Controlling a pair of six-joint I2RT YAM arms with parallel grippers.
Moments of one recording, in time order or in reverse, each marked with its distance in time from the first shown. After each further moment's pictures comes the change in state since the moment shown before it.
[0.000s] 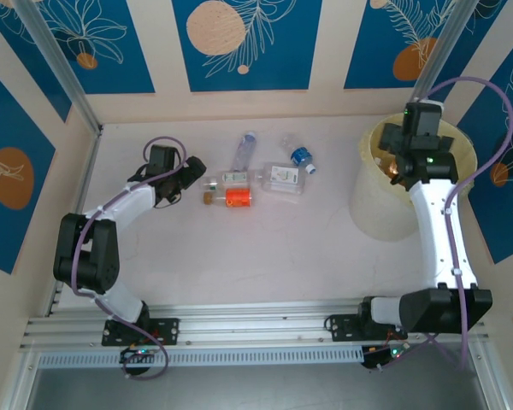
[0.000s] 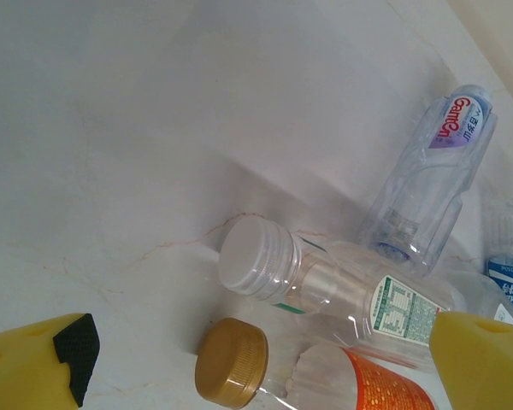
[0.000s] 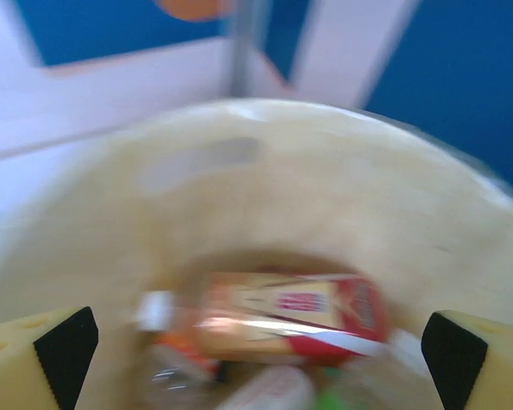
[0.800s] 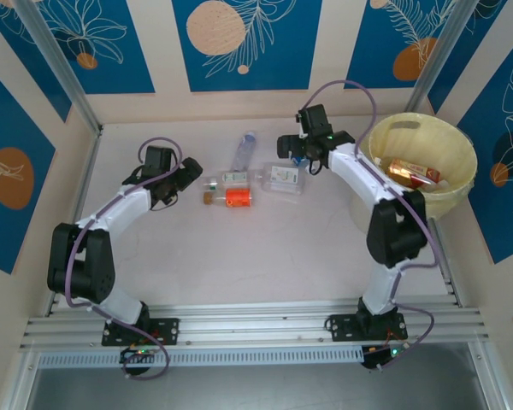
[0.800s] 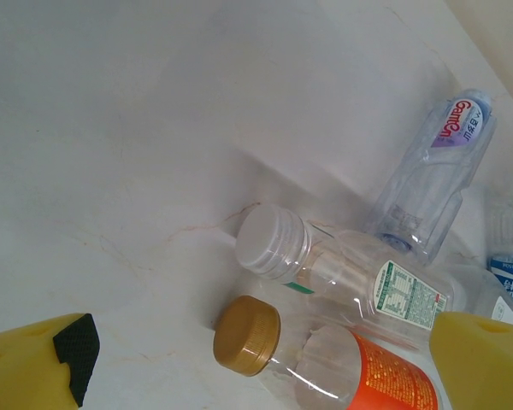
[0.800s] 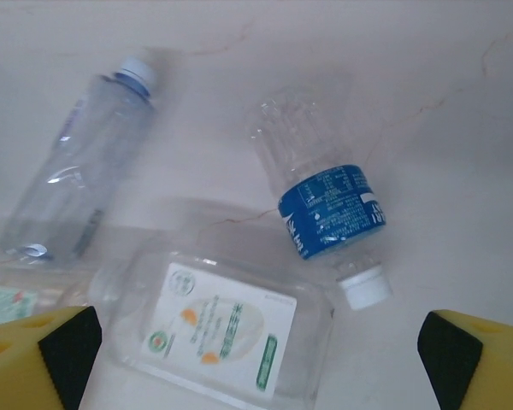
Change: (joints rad) left arm 0.004 -0.073 -0.021 -0.059 -0.027 0.001; right arm 0.369 0.592 0.142 0.188 -0.290 0.126
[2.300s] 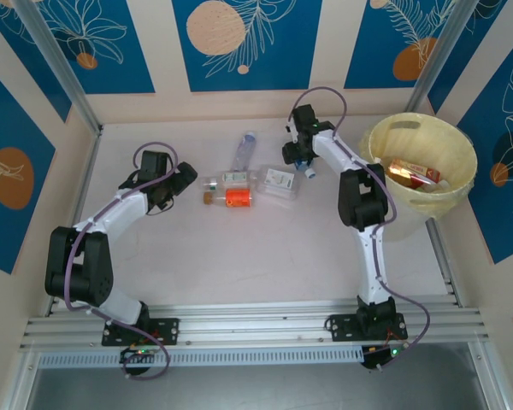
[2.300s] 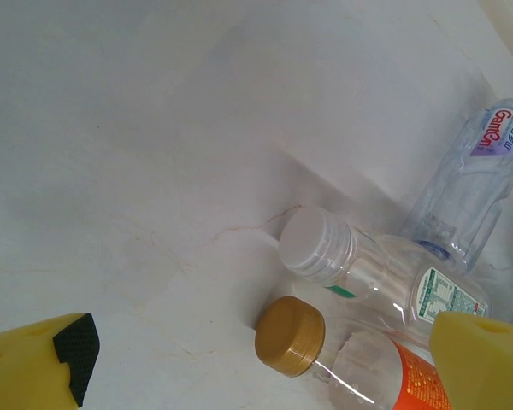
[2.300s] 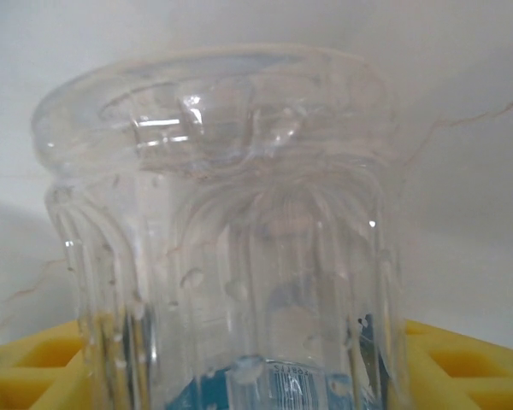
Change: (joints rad) left arm 0.029 -0.026 -0.051 0.001 -0.015 0.003; right arm -0.064 0.421 0.373 -0.167 -0.045 -0.278
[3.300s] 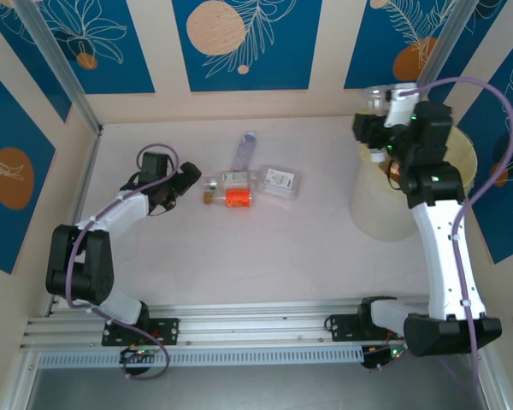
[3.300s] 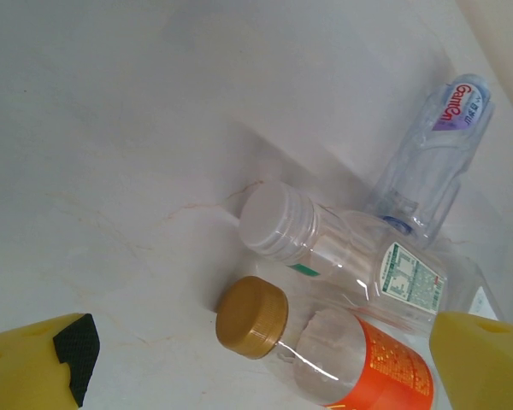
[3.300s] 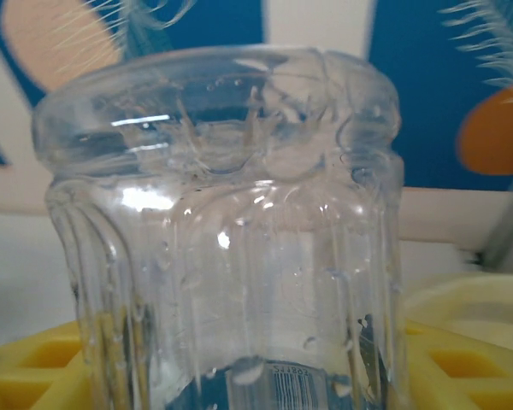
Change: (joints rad) left arm 0.000 0.005 -0.035 0.079 0.105 -0.036; right arm -0.303 -1.138 -0.521 0.161 -0.194 0.065
